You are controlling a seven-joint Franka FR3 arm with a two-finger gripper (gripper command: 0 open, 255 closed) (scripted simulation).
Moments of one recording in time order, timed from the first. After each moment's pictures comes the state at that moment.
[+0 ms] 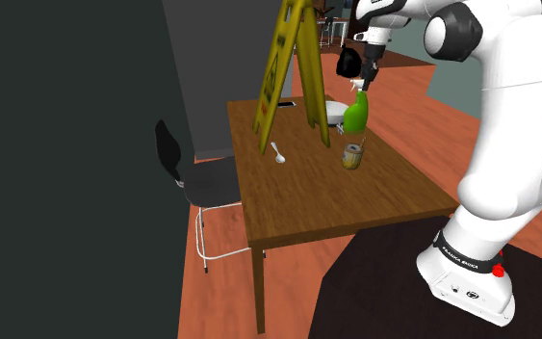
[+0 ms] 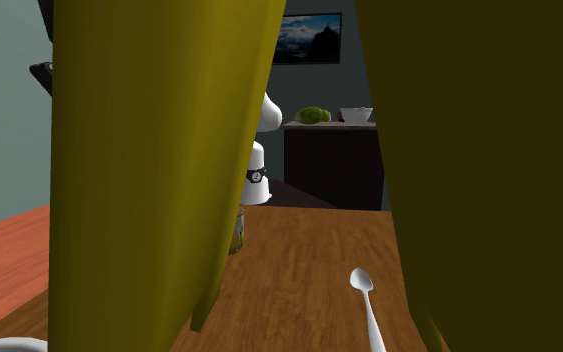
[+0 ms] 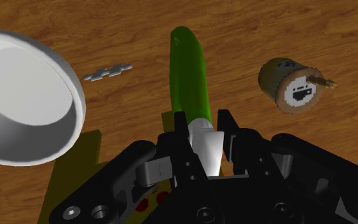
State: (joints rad) arm -0.38 0.43 -0.45 -1.37 0.26 1.70 -1.57
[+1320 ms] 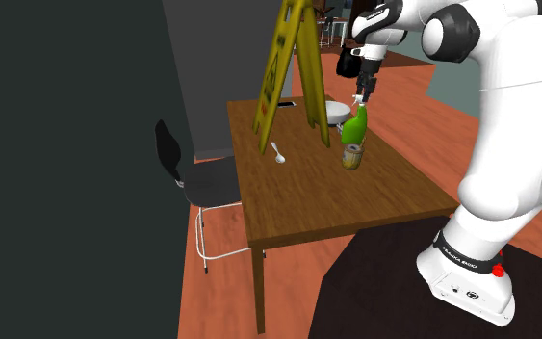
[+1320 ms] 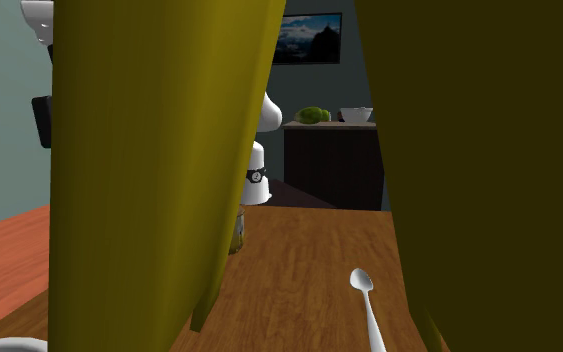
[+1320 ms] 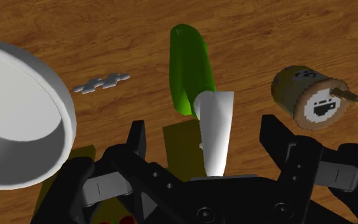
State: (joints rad) arm -0.37 0.44 -0.44 -1.49 0.27 1.83 -1.58
